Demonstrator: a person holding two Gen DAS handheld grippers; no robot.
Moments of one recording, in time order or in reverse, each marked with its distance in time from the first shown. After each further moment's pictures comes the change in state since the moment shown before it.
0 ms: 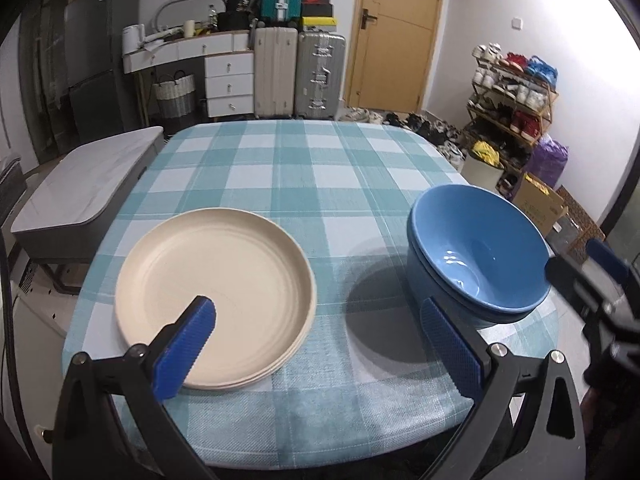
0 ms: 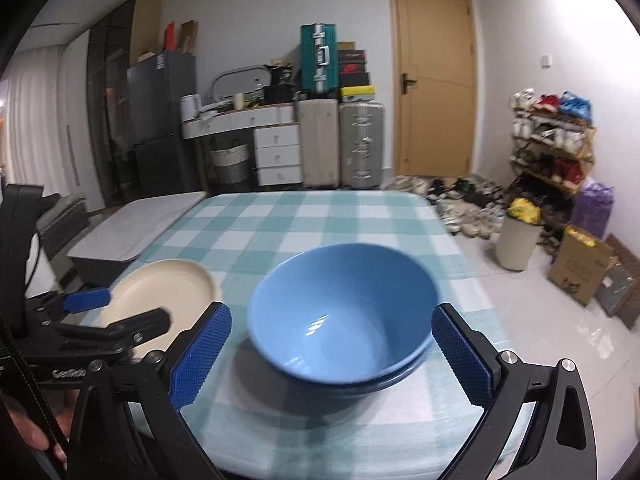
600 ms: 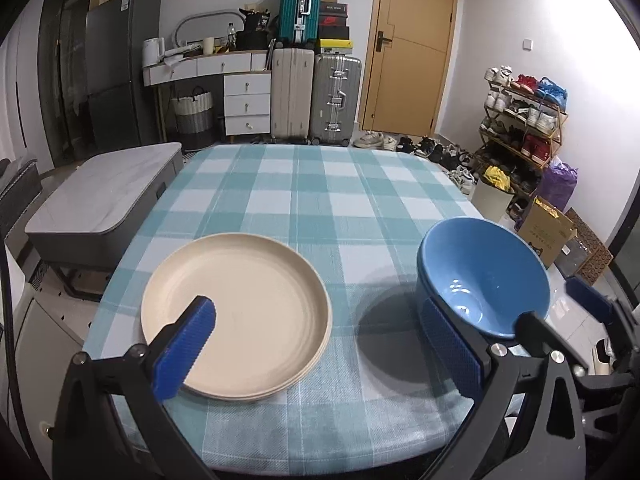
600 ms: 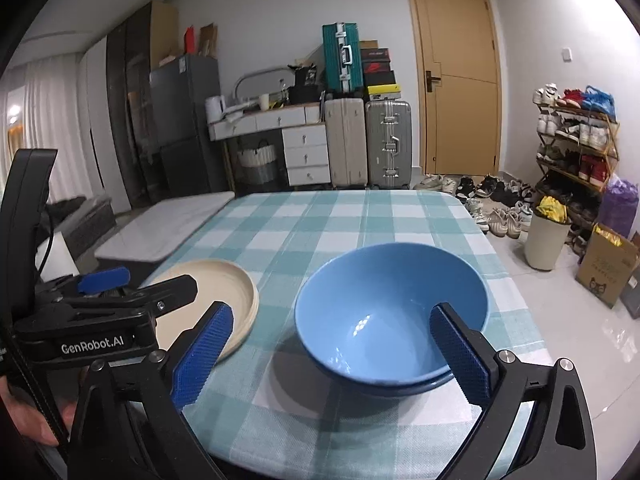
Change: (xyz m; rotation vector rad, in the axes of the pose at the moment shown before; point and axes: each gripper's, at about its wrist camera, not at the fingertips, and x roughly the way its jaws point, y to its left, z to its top) left arm -0.018 0.011 0.006 -0.047 -0.088 0.062; right arm -0.006 0.031 -0.004 -0.009 0.018 0.122
